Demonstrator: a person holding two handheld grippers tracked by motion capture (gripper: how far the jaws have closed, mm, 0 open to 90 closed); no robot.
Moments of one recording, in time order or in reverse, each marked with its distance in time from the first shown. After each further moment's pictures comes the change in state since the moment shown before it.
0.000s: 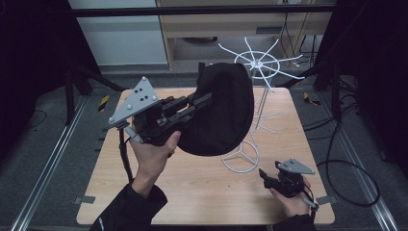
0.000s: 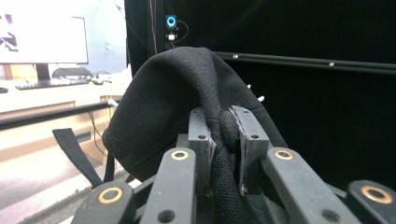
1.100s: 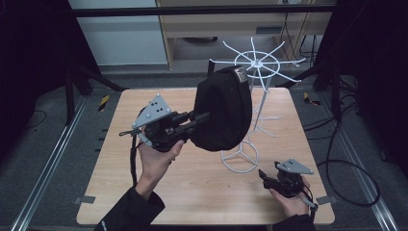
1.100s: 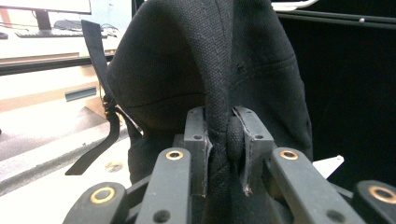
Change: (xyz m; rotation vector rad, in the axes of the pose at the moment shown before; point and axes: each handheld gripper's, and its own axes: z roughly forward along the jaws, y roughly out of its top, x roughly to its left) left arm 0.024 -0.056 0.010 0.147 0.030 -0.041; right arm 0.000 -0.001 0.002 0.009 -0.003 -0.011
